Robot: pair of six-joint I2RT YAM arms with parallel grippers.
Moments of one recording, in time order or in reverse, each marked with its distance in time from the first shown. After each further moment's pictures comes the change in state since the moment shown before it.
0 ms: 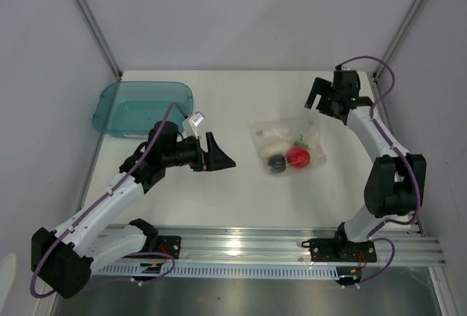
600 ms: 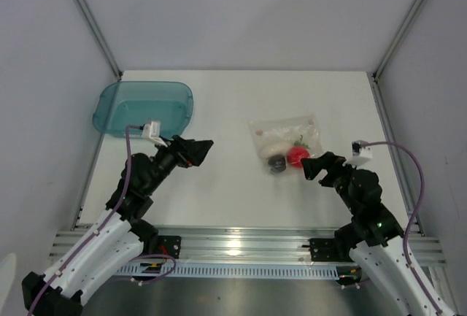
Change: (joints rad) left arm 0.005 -0.311 -0.264 0.417 -0.514 -0.008; right arm 0.344 -1.217 -0.870 0.085 0.087 0.186
